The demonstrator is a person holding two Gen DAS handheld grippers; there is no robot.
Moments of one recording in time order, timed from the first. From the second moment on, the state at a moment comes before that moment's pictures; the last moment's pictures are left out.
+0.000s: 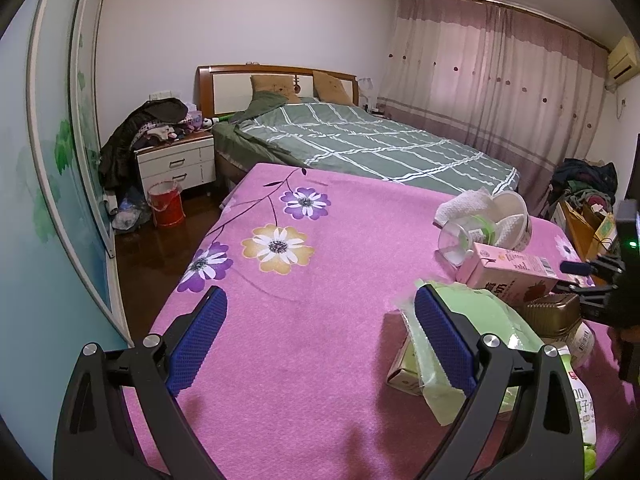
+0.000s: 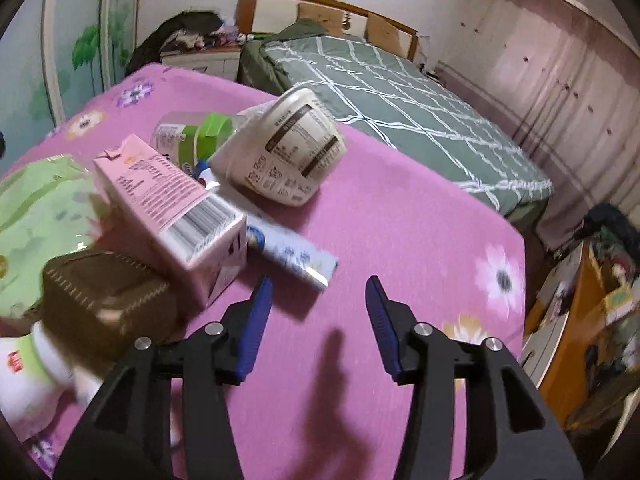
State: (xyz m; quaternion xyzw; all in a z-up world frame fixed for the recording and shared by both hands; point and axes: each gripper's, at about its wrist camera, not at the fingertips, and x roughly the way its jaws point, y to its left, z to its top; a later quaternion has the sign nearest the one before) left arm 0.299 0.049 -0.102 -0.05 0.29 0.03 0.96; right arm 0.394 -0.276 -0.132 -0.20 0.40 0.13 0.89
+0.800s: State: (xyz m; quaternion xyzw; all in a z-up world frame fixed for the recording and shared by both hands) left arm 0.297 0.051 -0.104 -0.06 0.29 0.02 0.96; right arm 0.314 -0.326 -0.107 -0.09 0.38 0.16 0.91
